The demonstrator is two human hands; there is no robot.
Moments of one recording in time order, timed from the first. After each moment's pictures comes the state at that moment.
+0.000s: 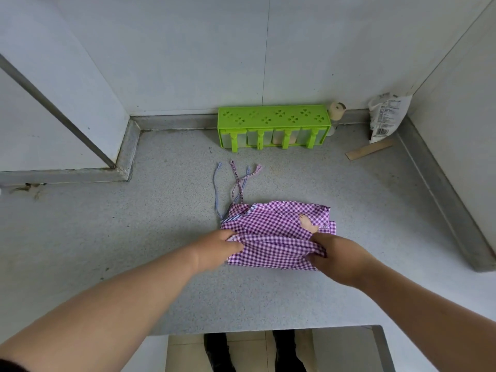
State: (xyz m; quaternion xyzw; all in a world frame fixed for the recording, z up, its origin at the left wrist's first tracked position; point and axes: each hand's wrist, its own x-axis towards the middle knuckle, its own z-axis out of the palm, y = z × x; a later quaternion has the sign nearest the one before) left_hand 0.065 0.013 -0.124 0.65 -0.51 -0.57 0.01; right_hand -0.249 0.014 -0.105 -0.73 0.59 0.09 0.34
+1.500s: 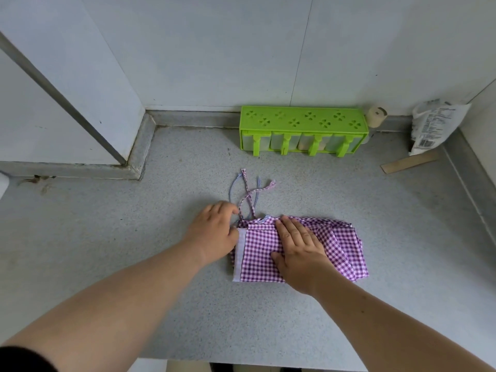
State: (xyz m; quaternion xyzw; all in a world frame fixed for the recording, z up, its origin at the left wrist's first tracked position) left_hand 0.109 -0.036 -0.152 0.67 -0.71 -0.22 0.00; right_hand -0.138 -0.026 -0.186 -0.81 0.53 0.12 0.21
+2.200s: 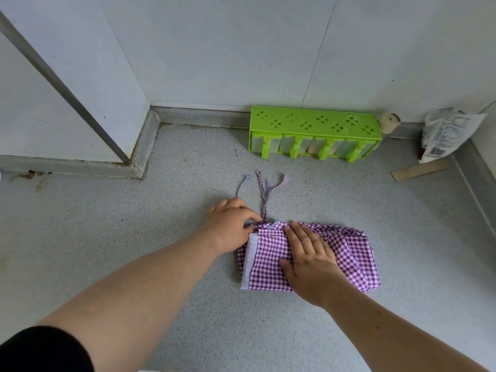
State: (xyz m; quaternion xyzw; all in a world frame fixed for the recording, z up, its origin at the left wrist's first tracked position) left_hand 0.110 -0.069 -0.165 0.65 -0.70 -0.30 0.02; right_hand -0.134 -0.025 -0.188 -0.81 0.54 0.12 0.19
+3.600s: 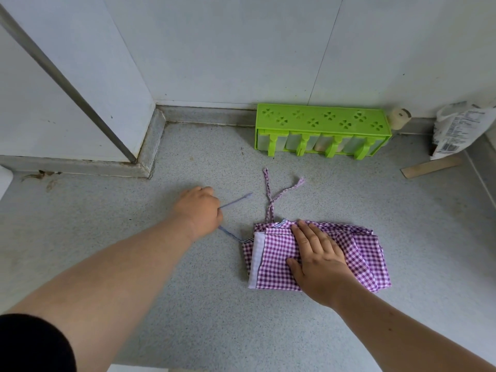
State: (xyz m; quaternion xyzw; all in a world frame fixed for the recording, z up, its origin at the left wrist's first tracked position) left_hand 0.181 -0.085 -0.165 0.66 -0.73 -0.08 -0.16; right_hand -0.137 -0.024 -0.193 -0.81 0.54 0.11 0.19
